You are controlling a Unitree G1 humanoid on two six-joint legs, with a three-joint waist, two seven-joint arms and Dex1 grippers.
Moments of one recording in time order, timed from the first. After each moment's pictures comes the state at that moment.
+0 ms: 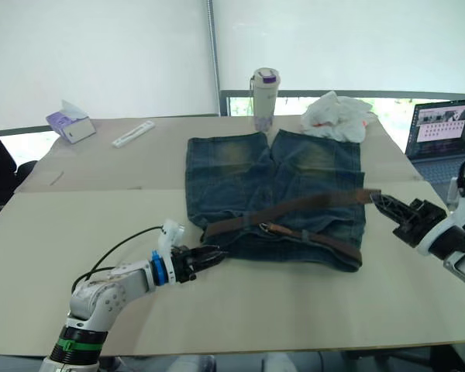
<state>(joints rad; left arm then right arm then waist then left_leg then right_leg) -0.20 0.34 -0.03 -0.18 -0.70 0.83 -0.66 -0.24 -0.75 -0.75 -0.05 1.48 1.21 0.20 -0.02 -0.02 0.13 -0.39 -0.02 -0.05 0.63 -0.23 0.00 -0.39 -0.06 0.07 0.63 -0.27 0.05</state>
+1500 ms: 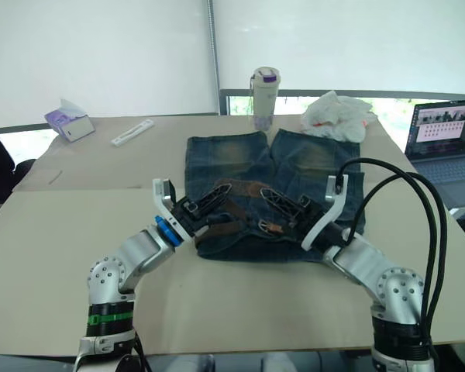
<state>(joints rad) -0.39 0.07 0.21 -0.10 -1.62 0.93 0.03 -0.26 -0.46 -0.20 -0.32 1.78 0.84 -0.13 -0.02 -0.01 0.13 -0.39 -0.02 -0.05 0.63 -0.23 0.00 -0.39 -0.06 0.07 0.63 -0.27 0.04</state>
